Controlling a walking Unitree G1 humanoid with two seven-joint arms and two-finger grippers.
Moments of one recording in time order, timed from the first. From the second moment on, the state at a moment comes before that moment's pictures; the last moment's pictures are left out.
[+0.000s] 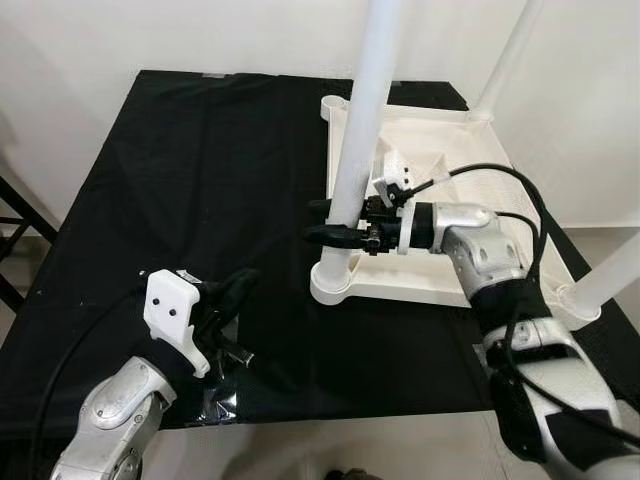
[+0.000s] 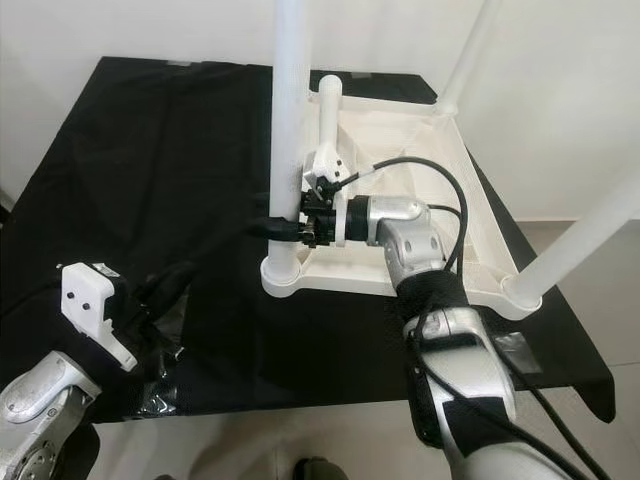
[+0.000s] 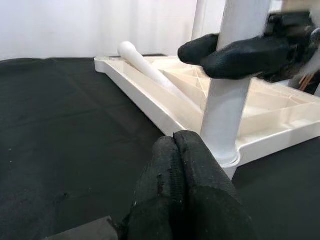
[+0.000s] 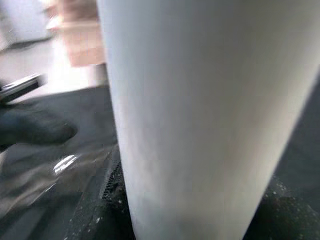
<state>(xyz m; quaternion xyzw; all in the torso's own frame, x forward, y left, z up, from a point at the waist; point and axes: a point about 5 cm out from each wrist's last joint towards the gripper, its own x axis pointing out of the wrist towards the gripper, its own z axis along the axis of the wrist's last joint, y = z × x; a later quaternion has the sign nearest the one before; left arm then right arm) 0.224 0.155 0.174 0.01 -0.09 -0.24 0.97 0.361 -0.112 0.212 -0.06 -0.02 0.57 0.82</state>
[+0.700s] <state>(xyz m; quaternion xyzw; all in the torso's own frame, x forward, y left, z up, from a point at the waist) 0.225 0.157 0.175 0.01 -0.10 -0.24 0.97 0.332 -0.076 0.172 -0.05 0.03 0.32 0.95</state>
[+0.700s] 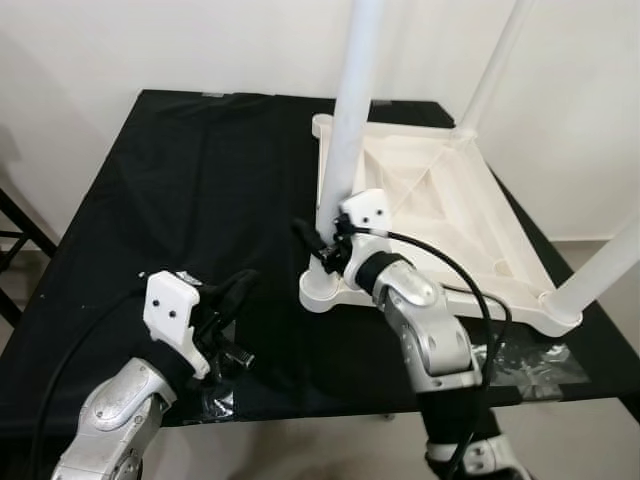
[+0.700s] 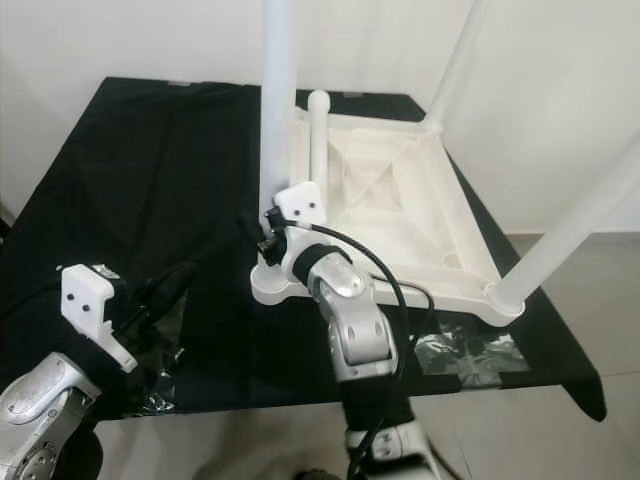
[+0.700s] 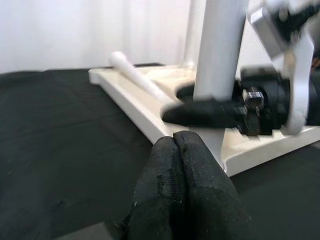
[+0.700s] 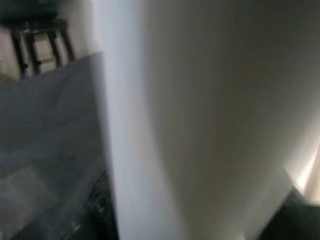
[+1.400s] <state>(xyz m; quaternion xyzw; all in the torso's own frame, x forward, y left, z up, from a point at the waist) 0.226 0.155 0.175 0.01 -0.10 -0.24 0.97 0.368 -0.081 0.228 -0.08 -0.01 0.62 0.78</state>
